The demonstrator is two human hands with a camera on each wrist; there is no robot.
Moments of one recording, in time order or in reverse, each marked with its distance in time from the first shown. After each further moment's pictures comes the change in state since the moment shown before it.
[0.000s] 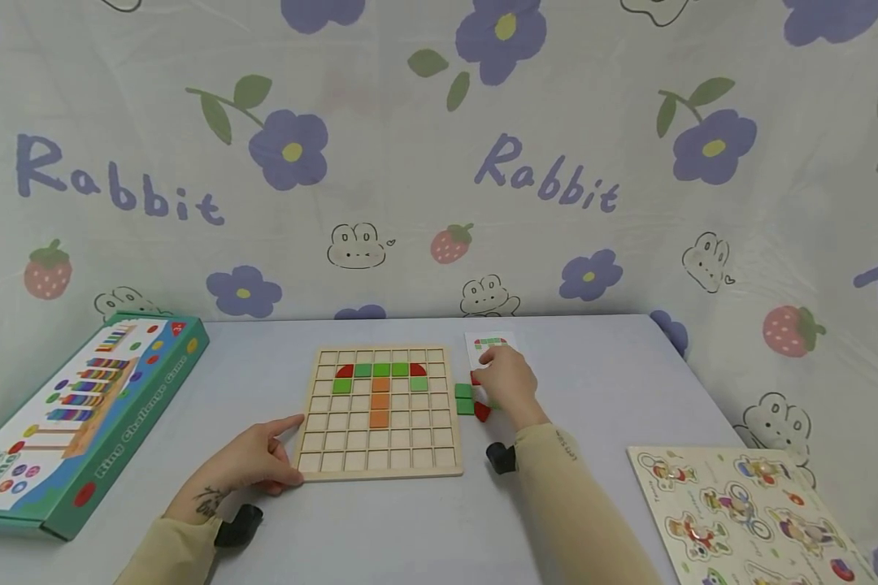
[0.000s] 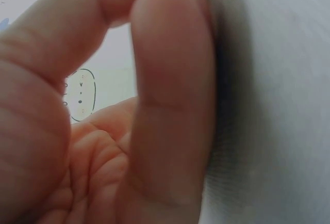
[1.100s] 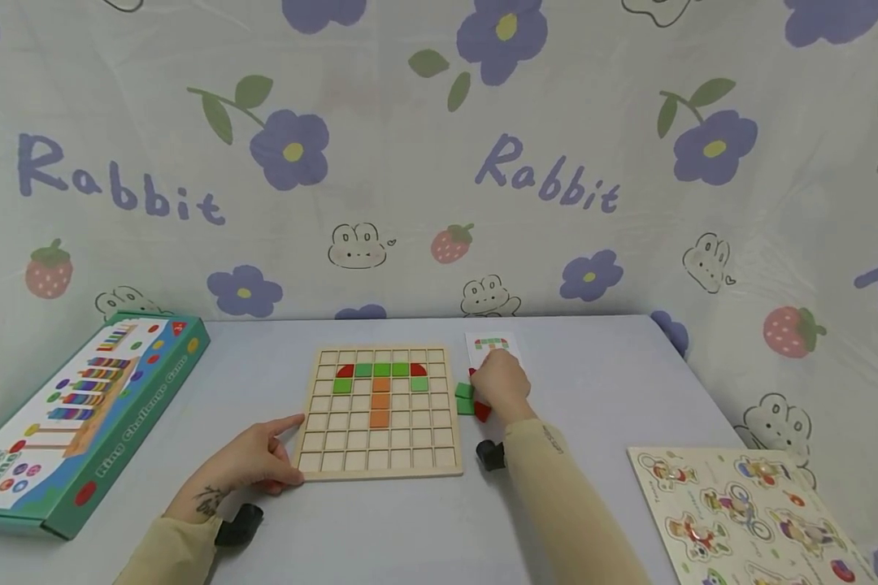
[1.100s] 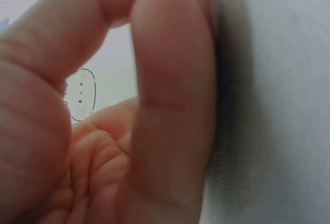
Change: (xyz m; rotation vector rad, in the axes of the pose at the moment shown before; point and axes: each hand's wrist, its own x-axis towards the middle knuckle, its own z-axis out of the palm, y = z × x) left_hand 0.002 -0.001 0.000 -0.001 0.002 -0.003; right_hand 0.007 -0.007 0.014 -0.019 0.000 0.145
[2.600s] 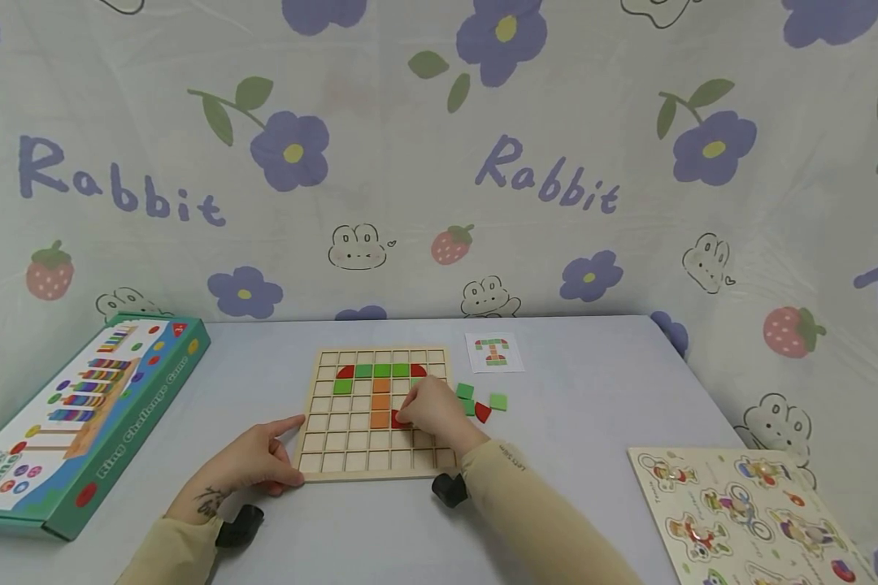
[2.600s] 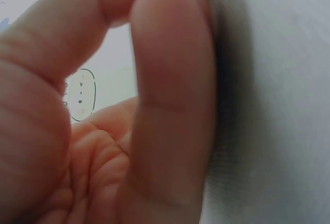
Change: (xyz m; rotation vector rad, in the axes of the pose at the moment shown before) left_hand -0.001 0.002 0.001 0.008 0.004 -0.020; right_hand -0.061 -0.050 0.042 0.154 -0.262 -0.324
